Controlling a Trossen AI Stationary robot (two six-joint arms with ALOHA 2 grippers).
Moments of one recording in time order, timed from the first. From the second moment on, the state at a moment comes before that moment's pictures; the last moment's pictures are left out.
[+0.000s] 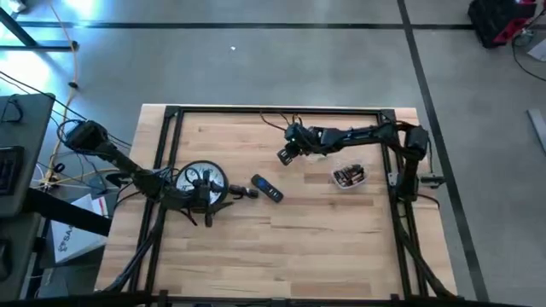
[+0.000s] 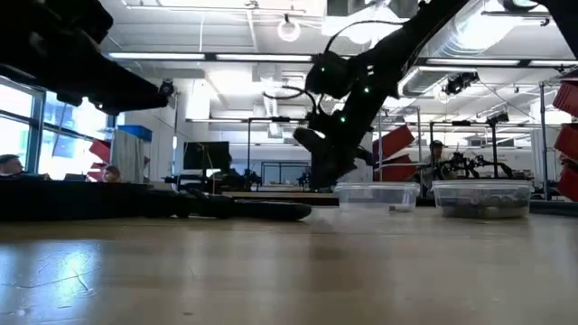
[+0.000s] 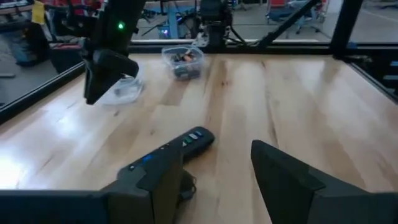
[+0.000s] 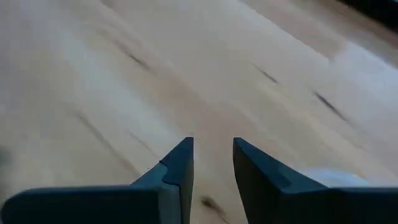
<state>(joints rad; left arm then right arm) -0.55 1.04 0.16 0.61 -0.69 -0.14 -0.33 1.90 1.15 -0.26 0.24 0.44</state>
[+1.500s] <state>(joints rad) -0.51 0.25 0.16 -0.02 -0.66 0.01 -0.02 0.82 0.34 0.06 0.36 0.31</state>
